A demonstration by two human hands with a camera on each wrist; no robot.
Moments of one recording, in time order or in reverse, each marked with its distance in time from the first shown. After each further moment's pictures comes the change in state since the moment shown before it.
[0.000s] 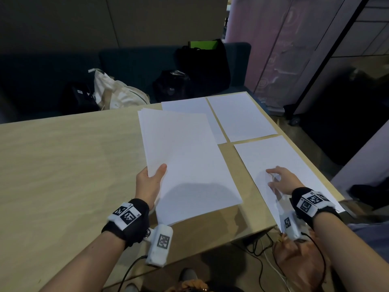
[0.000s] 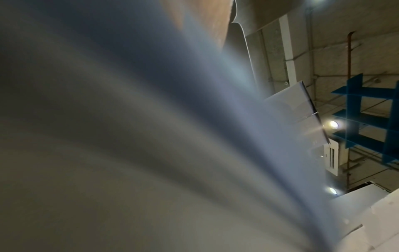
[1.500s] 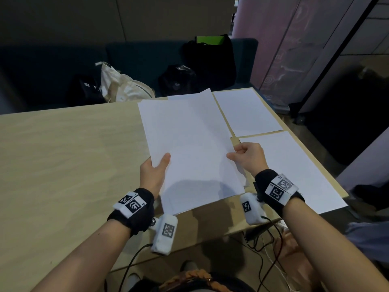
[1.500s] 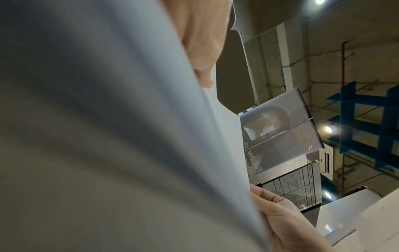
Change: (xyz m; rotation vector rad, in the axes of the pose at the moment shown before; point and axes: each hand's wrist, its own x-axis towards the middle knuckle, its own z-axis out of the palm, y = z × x) left_hand -0.007 0.008 -0.005 -0.001 0.041 0.005; right_hand -0.048 -0.145 0.019 0.531 0.192 -0.181
